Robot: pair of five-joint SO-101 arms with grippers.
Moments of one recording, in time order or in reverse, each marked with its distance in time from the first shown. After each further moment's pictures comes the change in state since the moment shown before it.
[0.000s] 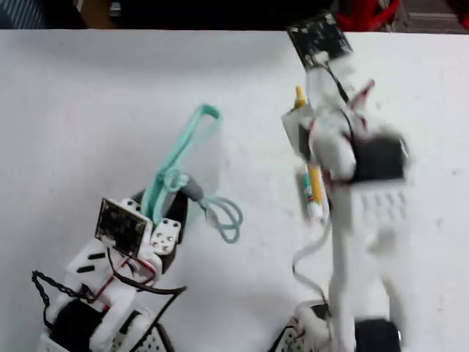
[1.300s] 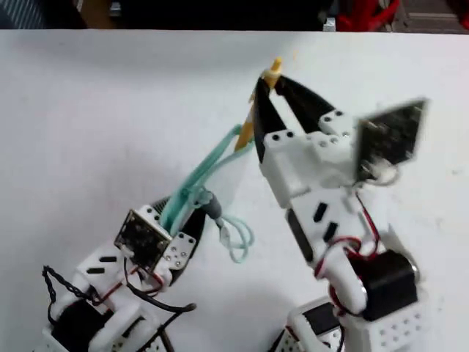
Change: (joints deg) left arm 7.7 0.0 0.0 1.9 -4.2; right arm -13.5 -29.0 24.1 -32.5 -21.8
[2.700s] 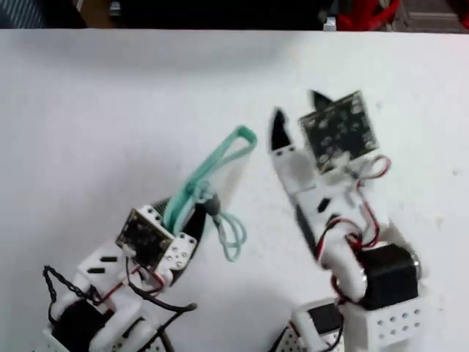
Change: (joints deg) left arm 0.0 0.0 0.5 0.2 -0.4; right arm 9.4 -0.3 4.0 12.2 17.6
